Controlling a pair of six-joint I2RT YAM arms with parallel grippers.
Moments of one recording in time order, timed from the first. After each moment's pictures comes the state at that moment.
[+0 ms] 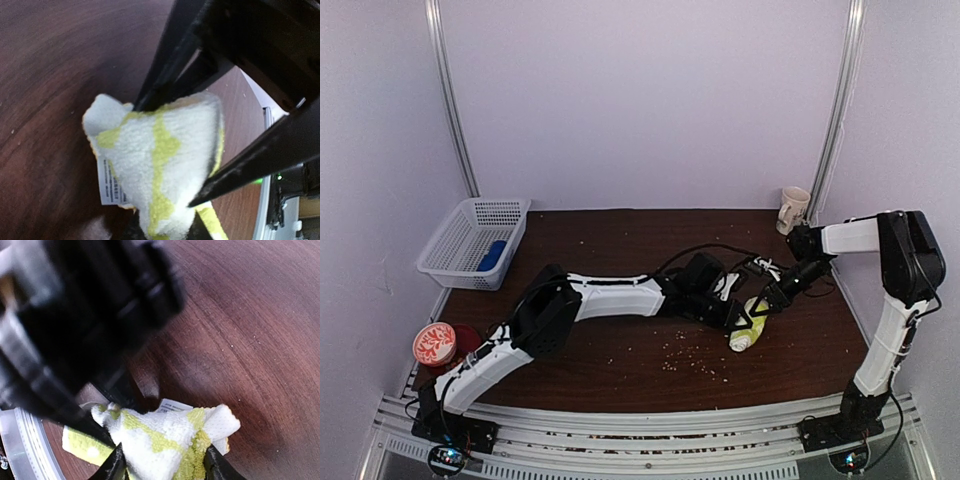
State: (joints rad) left arm -1.05 2.72 2.23 -0.16 0.49 -0.55; right arm 0.10 1.85 1.13 -0.78 -0.70 -0.71
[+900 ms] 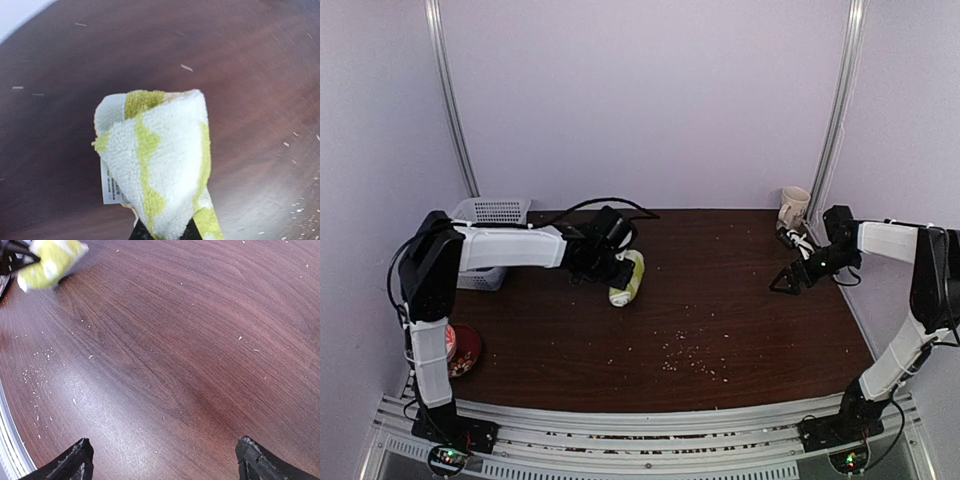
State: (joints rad) left arm -0.83 2.03 1.49 -0.39 -0.19 -0.26; right arm -0.06 1.61 1.06 -0.63 -0.63 -0.59
